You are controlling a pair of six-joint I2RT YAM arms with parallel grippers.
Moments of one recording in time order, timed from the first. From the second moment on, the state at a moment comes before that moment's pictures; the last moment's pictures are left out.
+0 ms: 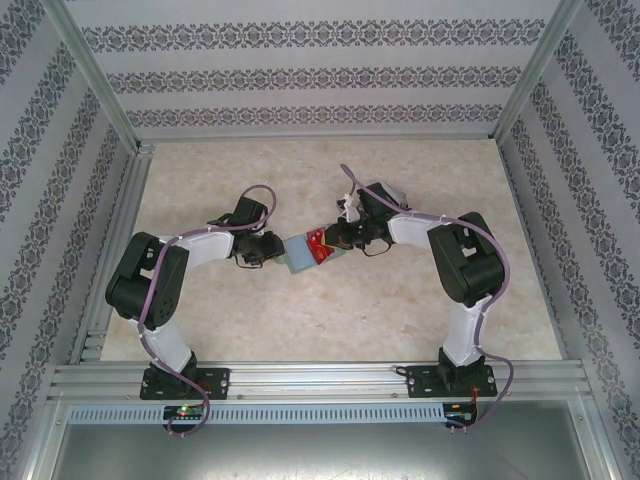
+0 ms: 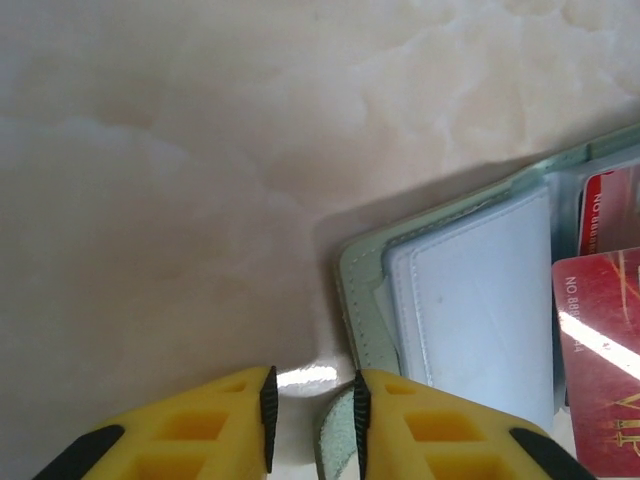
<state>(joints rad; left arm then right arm) -0.34 1.75 0.94 -0.28 0.28 -0.69 0.40 1.93 1.10 -0.13 -0.75 0.54</state>
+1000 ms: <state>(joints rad) -0.34 1.75 0.90 -0.22 0.29 -0.70 0.44 2.02 1.19 -0.13 -0.77 0.53</state>
